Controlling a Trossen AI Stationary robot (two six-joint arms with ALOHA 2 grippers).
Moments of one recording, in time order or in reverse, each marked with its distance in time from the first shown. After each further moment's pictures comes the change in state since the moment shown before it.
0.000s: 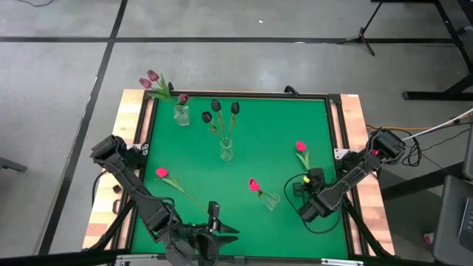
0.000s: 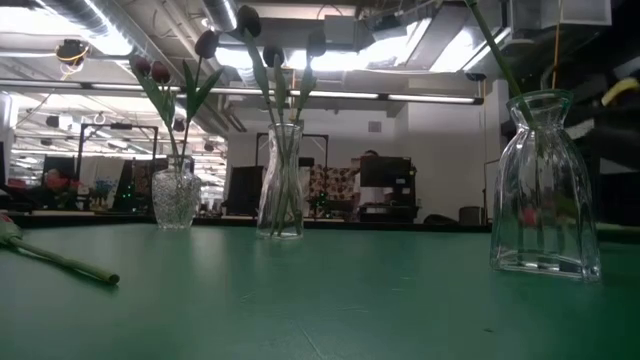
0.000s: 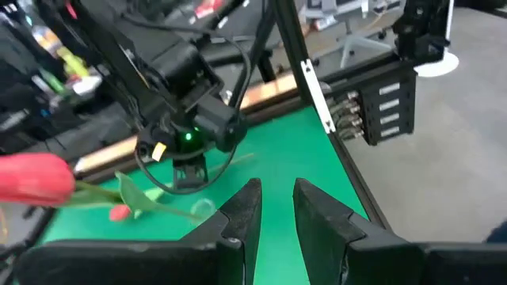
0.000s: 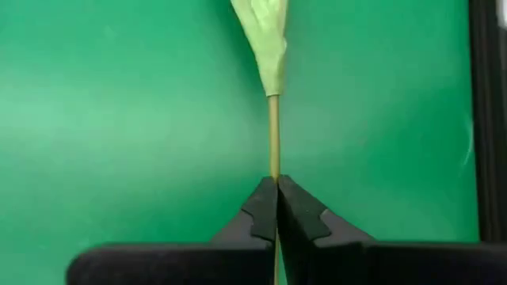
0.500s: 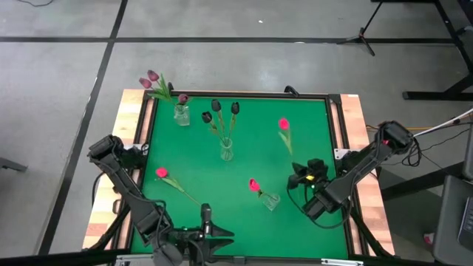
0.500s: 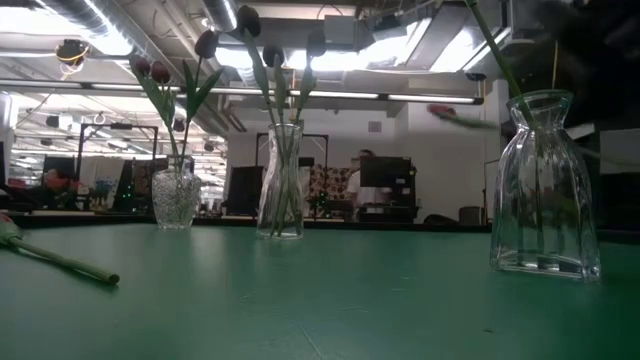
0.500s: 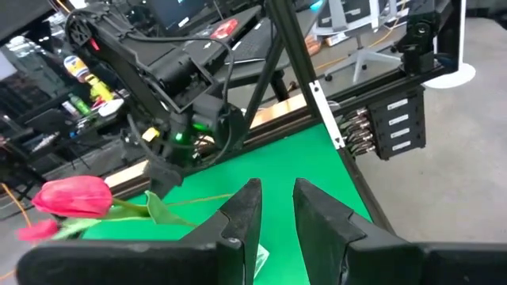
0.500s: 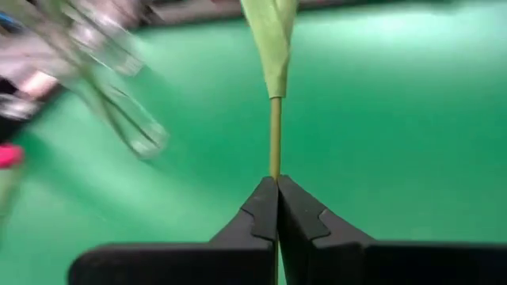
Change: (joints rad) left arm -0.047 -0.019 0.000 0.042 -0.094 0.069; right arm 0.001 -0.152 0.012 0.034 0.695 -0.057
